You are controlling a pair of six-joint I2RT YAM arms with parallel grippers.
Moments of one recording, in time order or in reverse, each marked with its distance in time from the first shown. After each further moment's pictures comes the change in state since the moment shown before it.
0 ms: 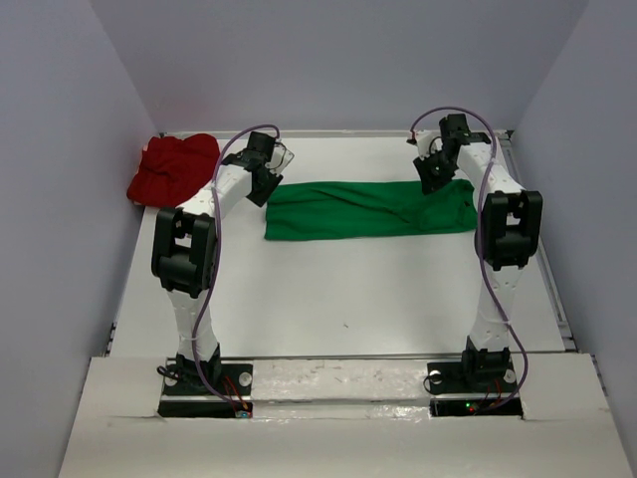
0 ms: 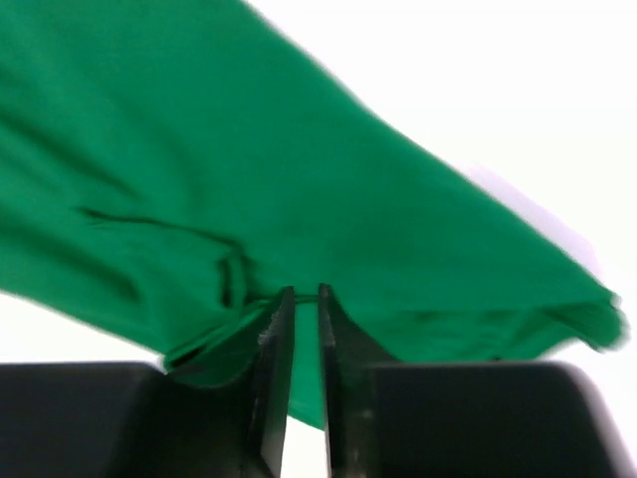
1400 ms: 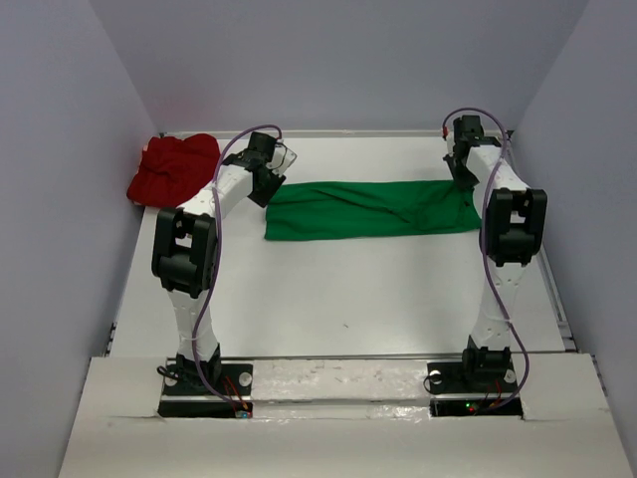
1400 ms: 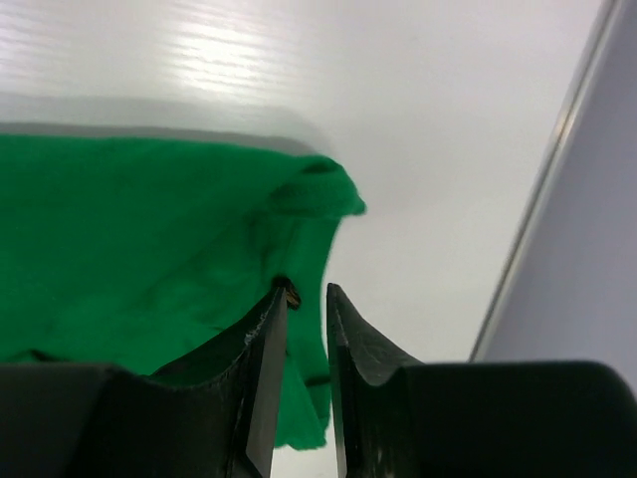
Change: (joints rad) left arm -0.005 0.000 0.000 0.000 0.048 0.000; right arm -0.069 0.033 -0.027 0.144 0.624 0.191
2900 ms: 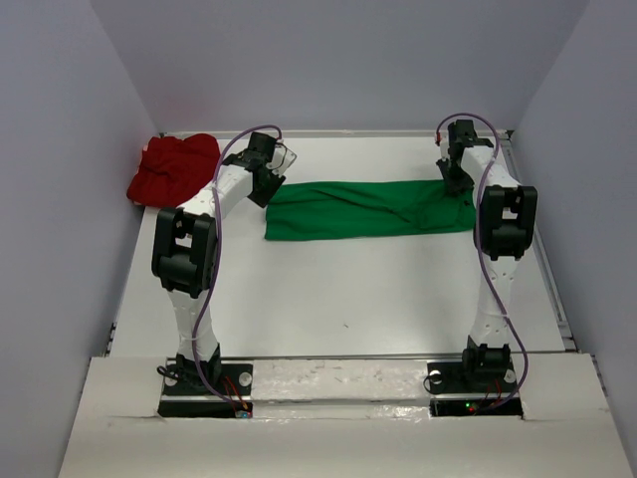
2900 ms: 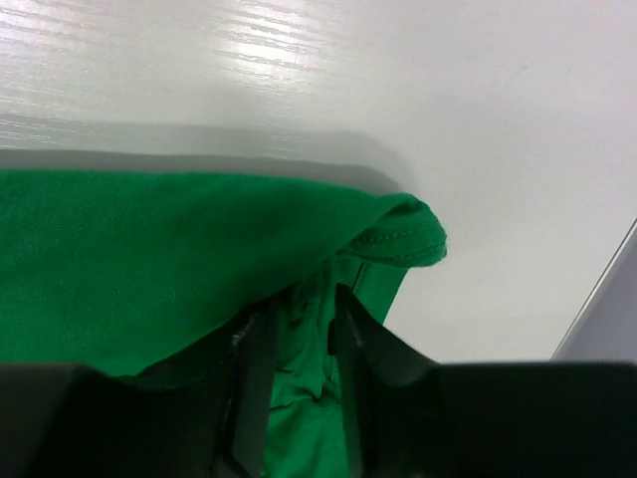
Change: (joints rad) left arm 0.000 0.000 -0.002 -0.002 -0.004 0.000; right arm -0.002 0.130 0.113 -0.051 -0.107 0.022
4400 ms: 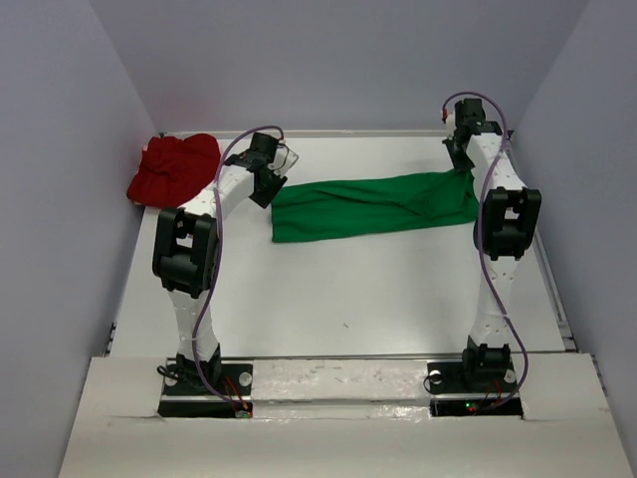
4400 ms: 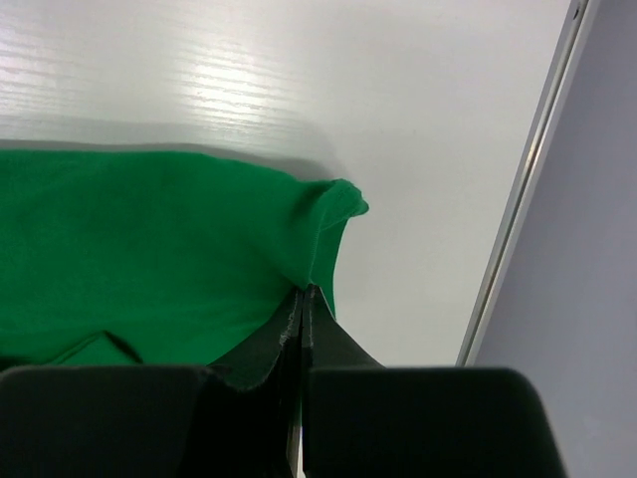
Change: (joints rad) left arm -0.007 0.000 0.000 -0.001 0.000 0.000; right arm 0.000 0.000 0.199 -0.058 0.047 -0.028
